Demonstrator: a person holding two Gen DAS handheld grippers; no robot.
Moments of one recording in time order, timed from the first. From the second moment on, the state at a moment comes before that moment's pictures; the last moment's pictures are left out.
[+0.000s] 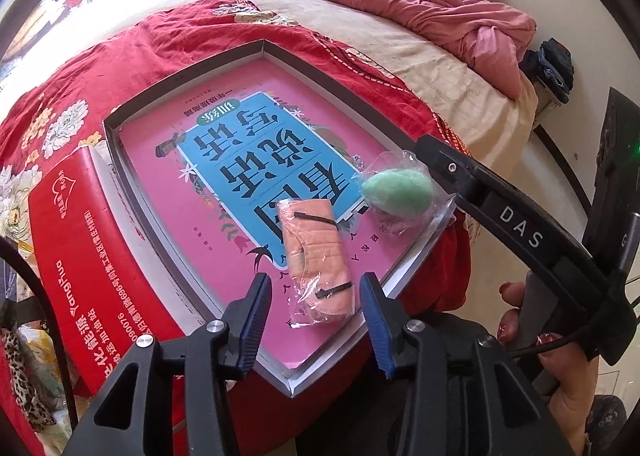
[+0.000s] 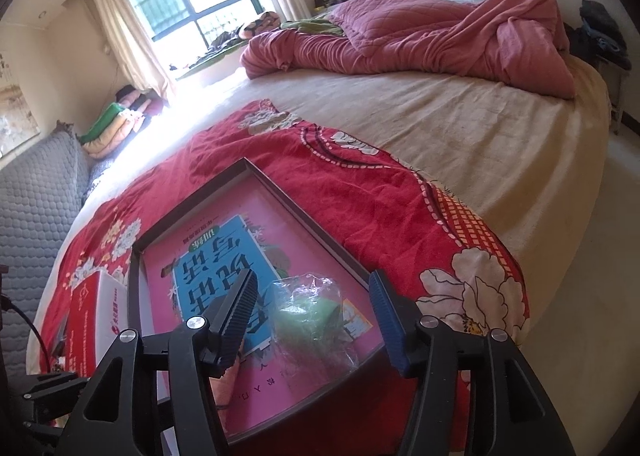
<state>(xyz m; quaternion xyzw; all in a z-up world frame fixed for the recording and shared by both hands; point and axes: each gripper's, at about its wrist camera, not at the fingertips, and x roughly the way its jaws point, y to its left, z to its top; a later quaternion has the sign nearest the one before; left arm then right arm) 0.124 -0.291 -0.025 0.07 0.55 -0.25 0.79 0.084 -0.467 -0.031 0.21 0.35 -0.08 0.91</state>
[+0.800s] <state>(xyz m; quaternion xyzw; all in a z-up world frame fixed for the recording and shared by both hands) 0.103 -0.252 0.027 0.06 0.48 -0.21 0.85 0.071 -0.418 0.002 0.11 0.33 -0.09 0.93</state>
